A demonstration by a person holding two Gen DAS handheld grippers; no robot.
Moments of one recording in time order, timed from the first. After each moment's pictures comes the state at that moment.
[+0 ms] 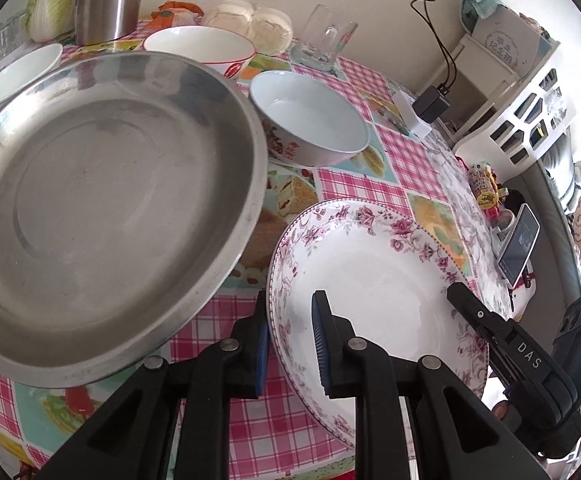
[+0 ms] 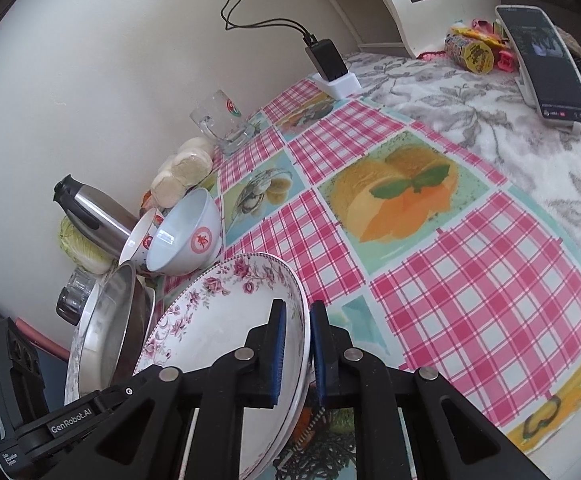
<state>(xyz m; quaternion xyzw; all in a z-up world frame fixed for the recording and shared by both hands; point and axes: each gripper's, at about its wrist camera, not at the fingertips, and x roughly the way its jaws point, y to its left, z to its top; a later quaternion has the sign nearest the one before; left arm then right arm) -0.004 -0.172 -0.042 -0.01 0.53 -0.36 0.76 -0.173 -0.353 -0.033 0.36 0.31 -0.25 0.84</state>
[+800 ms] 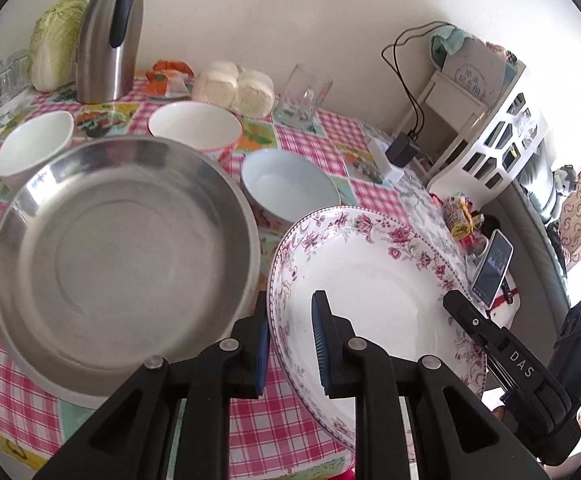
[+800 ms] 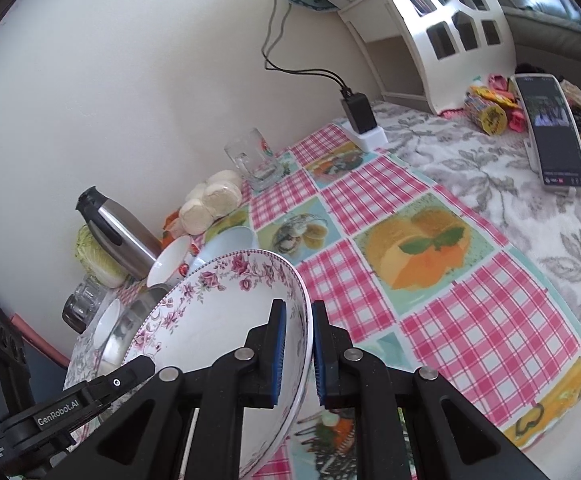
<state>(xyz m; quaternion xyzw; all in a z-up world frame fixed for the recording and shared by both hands) 0.003 -0.141 0.012 -0.03 0.46 -0.39 0.80 -0.164 -0.326 0.021 0.32 0.26 -0.26 0.87</state>
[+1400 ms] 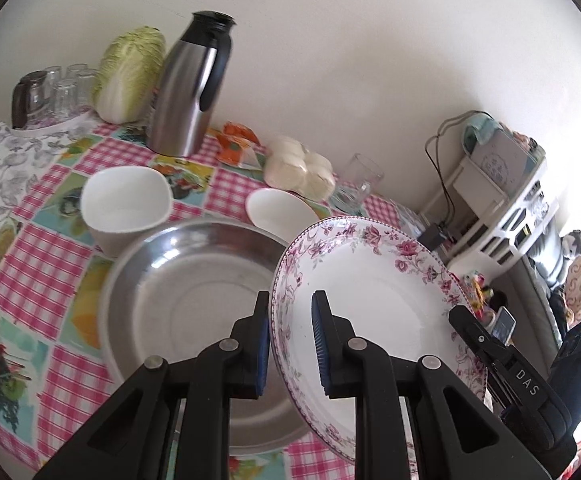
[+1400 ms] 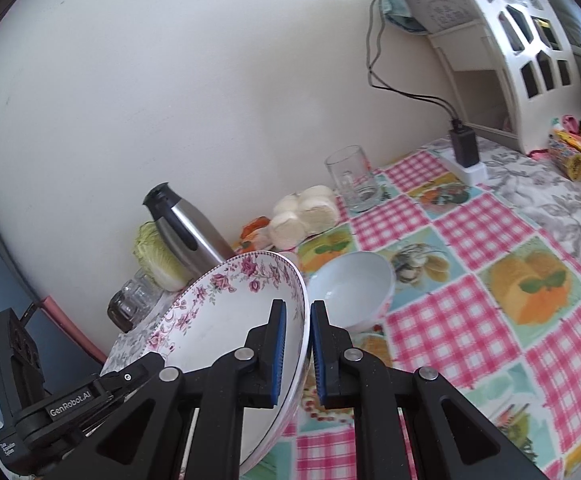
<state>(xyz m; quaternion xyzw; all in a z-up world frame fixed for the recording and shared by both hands) 0.066 -0.050 0.048 -0.11 0.41 -0.33 0.84 -0.083 -0.259 0.063 0.29 0.22 -0.18 0.92</state>
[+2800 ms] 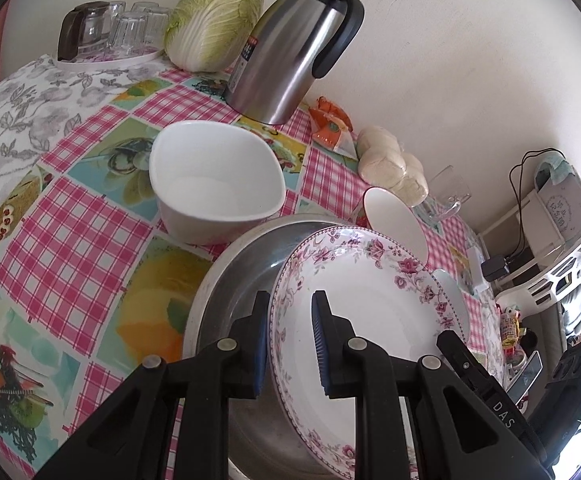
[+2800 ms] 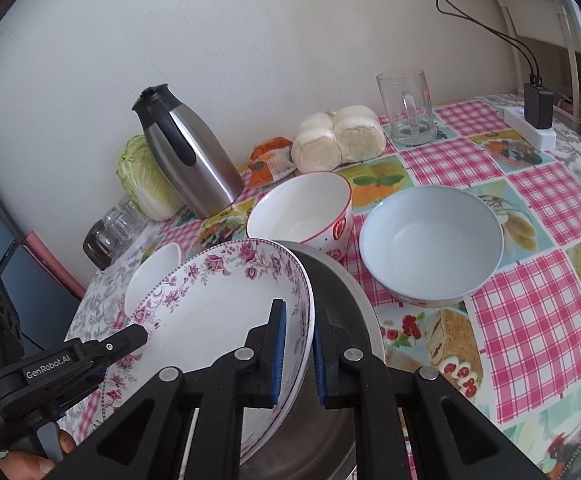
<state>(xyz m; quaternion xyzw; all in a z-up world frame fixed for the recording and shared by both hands) 0.143 -0.016 -0.022 -0.15 0.48 -0.25 0.83 0.025 -0.227 0.002 0.25 0.34 -0.15 0.90</state>
